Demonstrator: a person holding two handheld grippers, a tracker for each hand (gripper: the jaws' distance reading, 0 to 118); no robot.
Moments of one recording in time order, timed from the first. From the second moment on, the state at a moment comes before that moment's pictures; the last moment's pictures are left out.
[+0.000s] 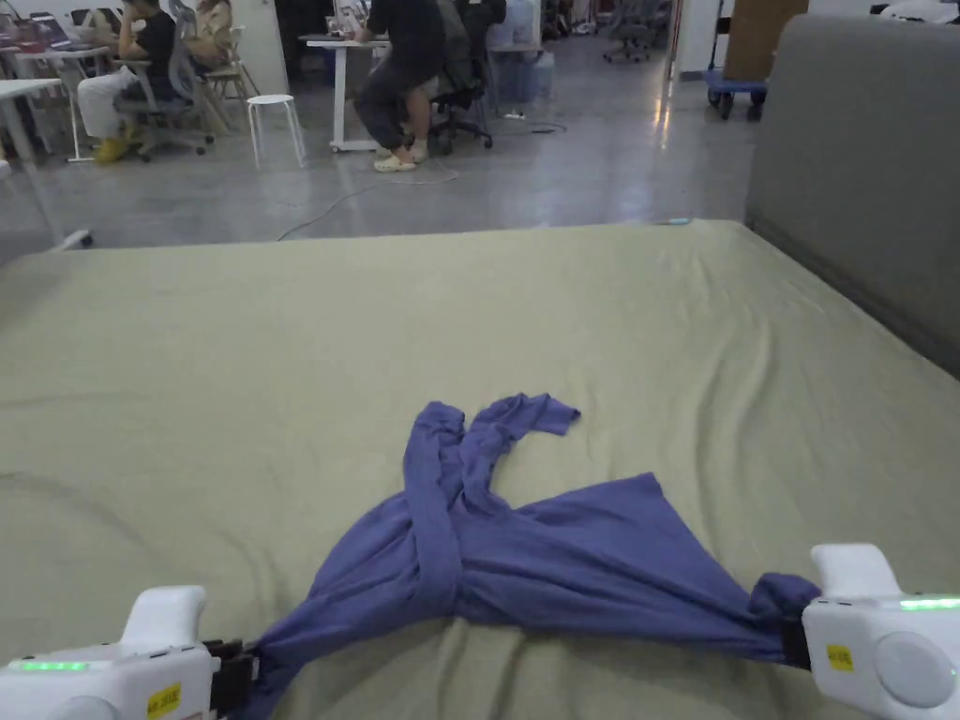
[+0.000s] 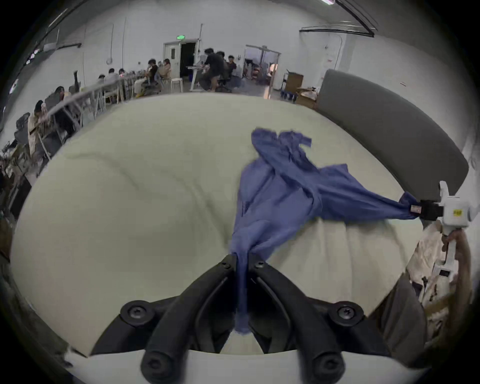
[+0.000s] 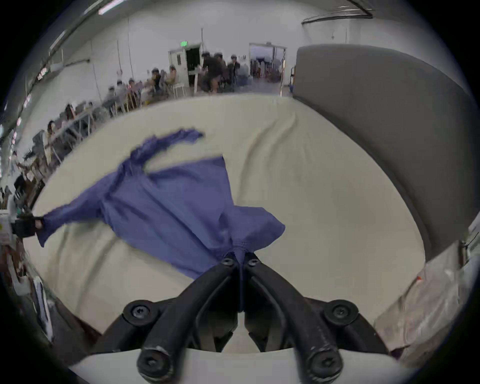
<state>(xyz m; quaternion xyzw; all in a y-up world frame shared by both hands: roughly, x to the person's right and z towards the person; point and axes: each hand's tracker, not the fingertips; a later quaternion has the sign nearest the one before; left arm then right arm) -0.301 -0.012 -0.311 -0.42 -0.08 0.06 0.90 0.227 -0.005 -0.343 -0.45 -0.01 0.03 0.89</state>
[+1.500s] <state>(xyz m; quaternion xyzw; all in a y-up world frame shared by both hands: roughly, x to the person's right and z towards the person) -0.265 0.010 -0.301 -0.39 -0.12 0.03 0.91 0.223 -0.056 -0.363 -0.50 -0.01 0.00 0.87</state>
